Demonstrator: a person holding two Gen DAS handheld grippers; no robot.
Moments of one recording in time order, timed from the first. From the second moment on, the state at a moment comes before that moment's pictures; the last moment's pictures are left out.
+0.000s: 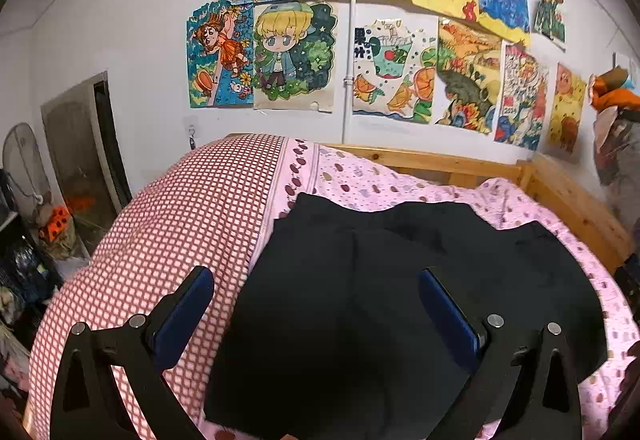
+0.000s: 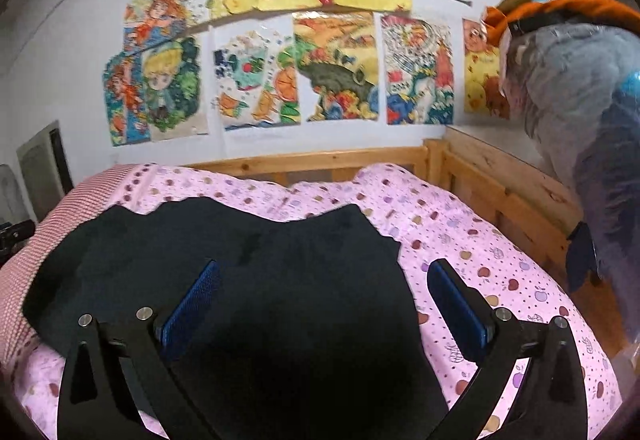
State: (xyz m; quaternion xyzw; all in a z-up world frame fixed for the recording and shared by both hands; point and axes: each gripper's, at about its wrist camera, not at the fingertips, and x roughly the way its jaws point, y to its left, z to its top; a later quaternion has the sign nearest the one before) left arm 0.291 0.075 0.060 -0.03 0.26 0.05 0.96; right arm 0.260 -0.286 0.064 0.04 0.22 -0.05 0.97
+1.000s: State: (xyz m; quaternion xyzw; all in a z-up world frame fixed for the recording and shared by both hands) left arm 0.140 0.041 0.039 0.00 0.23 0.01 0.97; right arm 0.121 -0.225 0.075 0.00 0.18 0.03 0.98
